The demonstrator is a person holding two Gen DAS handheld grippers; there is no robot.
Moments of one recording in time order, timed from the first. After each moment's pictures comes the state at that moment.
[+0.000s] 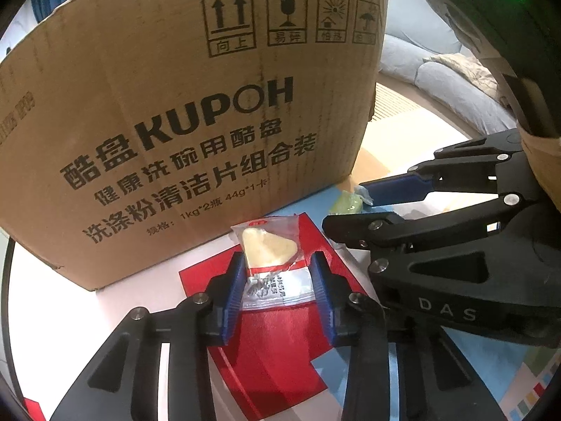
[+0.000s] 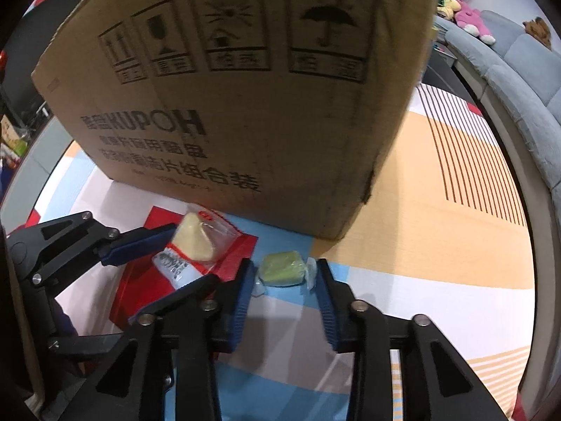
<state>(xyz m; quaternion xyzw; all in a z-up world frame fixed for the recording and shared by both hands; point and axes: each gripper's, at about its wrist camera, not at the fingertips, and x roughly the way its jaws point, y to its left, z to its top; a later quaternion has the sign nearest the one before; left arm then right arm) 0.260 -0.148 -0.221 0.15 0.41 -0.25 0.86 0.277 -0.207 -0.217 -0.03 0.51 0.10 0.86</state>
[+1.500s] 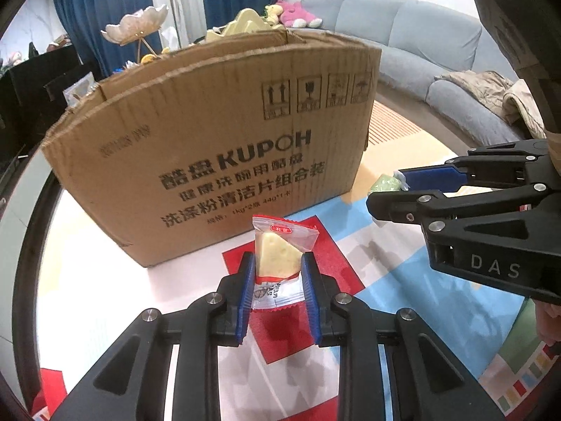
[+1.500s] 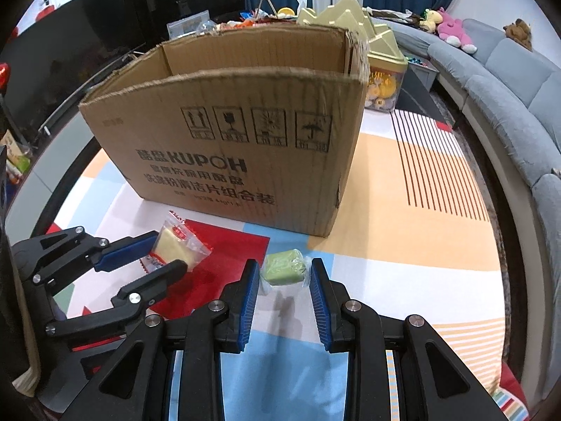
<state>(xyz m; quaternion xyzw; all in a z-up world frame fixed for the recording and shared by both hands) 0.226 -0.105 -0.173 0.13 0.40 -0.22 0.88 0.238 -0.225 -0.164 -0.01 0.47 0.08 0.88</state>
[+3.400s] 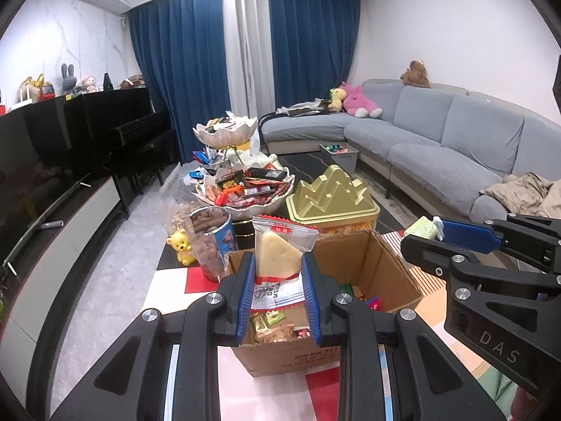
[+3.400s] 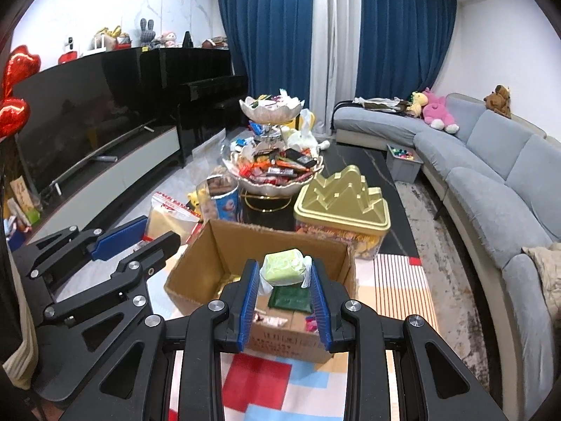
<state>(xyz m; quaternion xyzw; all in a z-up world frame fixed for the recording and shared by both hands) 0.260 -0.065 0.013 0.07 0.25 -0.11 0.96 0.253 -0.185 0.020 -0.03 0.31 0.06 0.95</state>
